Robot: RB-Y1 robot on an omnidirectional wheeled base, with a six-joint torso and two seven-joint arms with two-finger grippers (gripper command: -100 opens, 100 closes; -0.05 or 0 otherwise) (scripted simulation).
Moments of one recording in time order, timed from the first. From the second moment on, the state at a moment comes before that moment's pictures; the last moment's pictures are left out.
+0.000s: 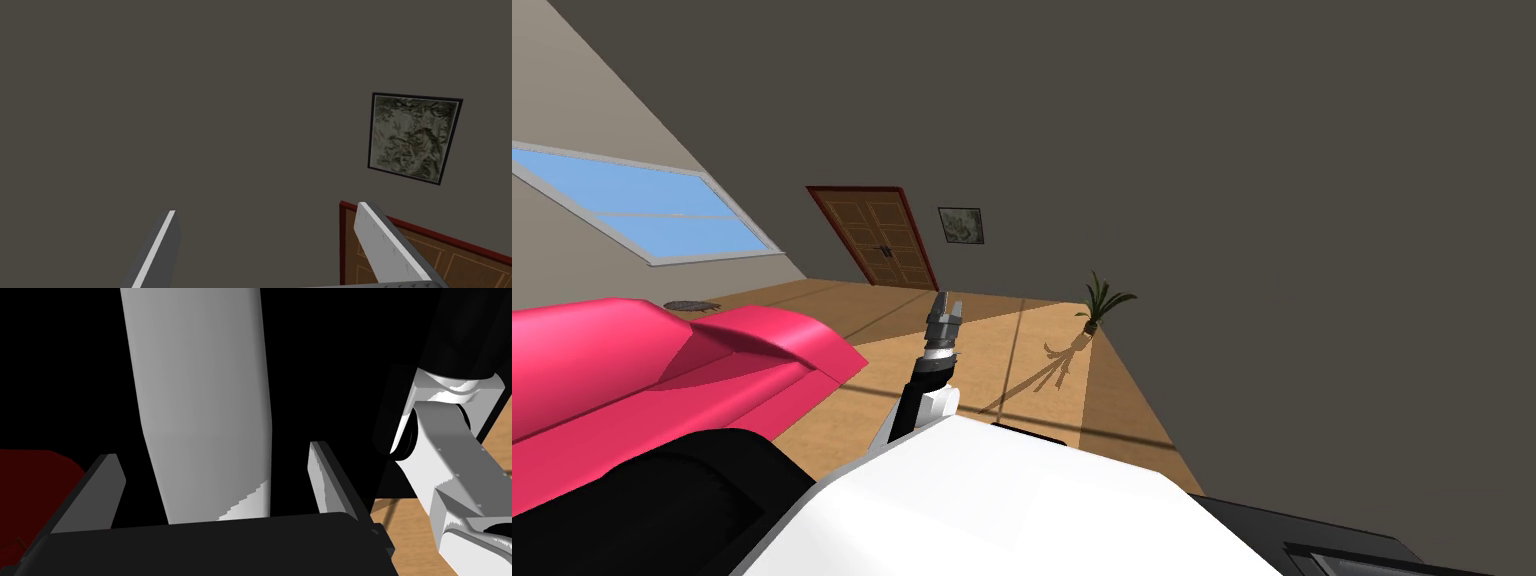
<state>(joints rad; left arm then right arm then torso) 0.51 -0.02 0.01 -2.27 0.06 -0.50 -0.12 0.67 -0.58 0.54 -0.51 0.34 -0.38 0.76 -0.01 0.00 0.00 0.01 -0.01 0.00</state>
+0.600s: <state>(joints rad) 0.51 -0.02 0.01 -2.27 0.06 -0.50 -0.12 0.67 -0.58 0.54 -0.51 0.34 -0.38 0.76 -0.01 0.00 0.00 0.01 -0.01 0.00</state>
